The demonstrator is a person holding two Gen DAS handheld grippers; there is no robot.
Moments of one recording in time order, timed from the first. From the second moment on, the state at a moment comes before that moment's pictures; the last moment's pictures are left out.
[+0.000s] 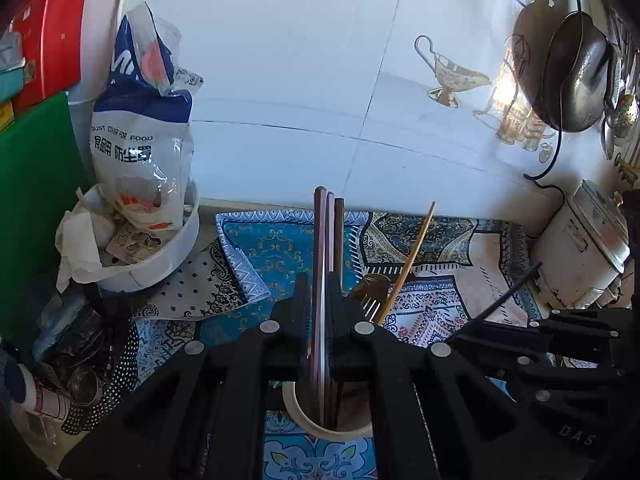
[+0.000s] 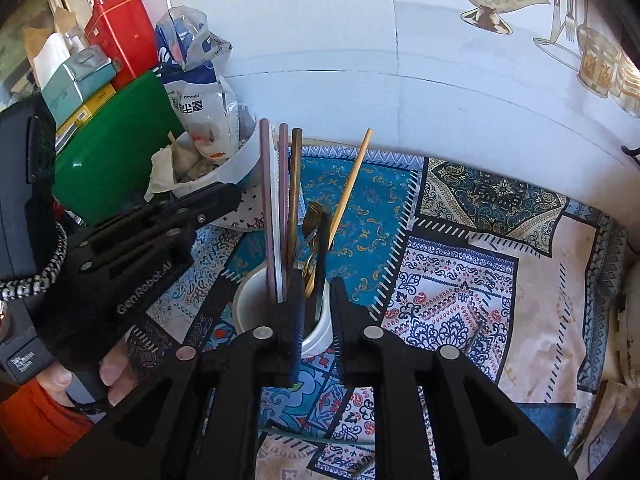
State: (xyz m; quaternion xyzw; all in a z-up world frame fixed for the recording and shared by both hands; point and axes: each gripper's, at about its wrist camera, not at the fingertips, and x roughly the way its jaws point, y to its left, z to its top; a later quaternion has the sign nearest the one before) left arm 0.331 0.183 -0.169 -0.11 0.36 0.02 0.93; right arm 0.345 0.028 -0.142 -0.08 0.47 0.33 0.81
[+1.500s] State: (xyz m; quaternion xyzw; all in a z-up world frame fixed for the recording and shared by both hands) left arm 0.224 0.113 -0.328 -0.01 0.61 -0.02 0.79; right arm 0.329 -0.082 -0.301 -0.13 0.60 0.19 0.77
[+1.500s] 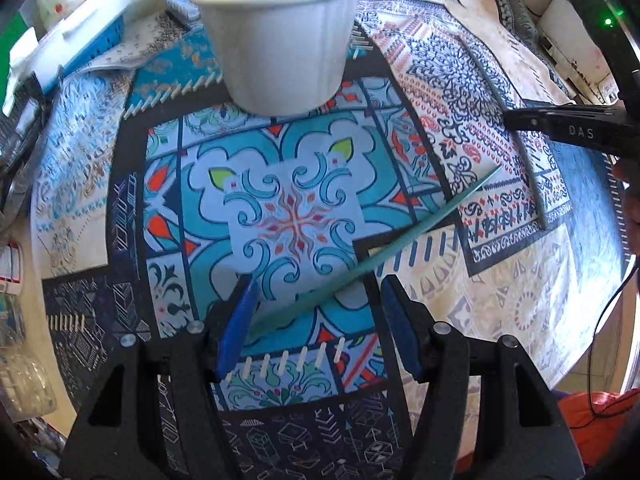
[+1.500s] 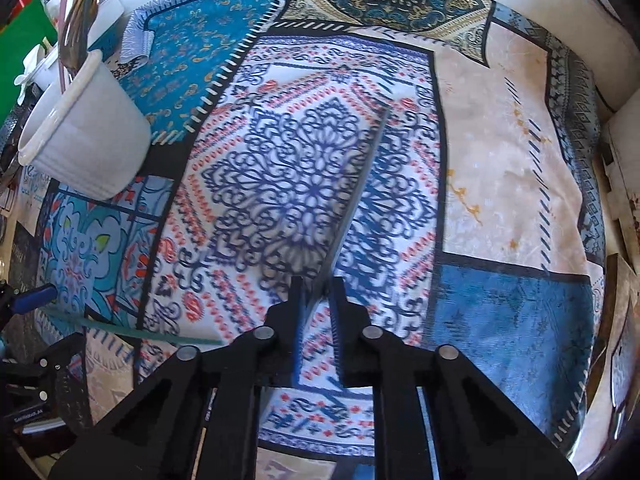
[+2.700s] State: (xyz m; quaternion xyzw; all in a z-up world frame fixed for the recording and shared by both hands) left arm 0.377 -0.028 -0.331 -0.08 0.62 -0.12 0.77; right arm 0.445 -0.185 -0.292 -0.02 0.62 0.22 0.75
